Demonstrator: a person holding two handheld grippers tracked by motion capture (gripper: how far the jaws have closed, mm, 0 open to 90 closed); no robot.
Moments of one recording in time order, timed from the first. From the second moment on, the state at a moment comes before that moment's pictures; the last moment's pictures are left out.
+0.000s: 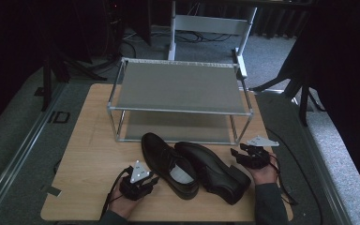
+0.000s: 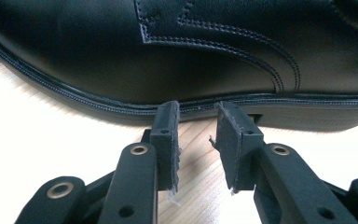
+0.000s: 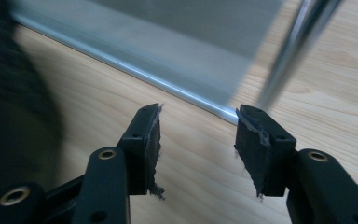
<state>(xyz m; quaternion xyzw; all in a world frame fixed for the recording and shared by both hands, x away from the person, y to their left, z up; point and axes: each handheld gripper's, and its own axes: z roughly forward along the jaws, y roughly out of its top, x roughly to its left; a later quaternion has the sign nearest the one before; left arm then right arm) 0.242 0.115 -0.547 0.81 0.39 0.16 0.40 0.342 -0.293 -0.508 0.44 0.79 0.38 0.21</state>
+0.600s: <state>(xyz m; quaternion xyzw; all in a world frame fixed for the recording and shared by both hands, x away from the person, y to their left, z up) 0.244 0.122 -0.546 0.81 0.40 0.16 0.40 0.293 -0.259 -0.463 0.34 0.82 0.40 0.22</state>
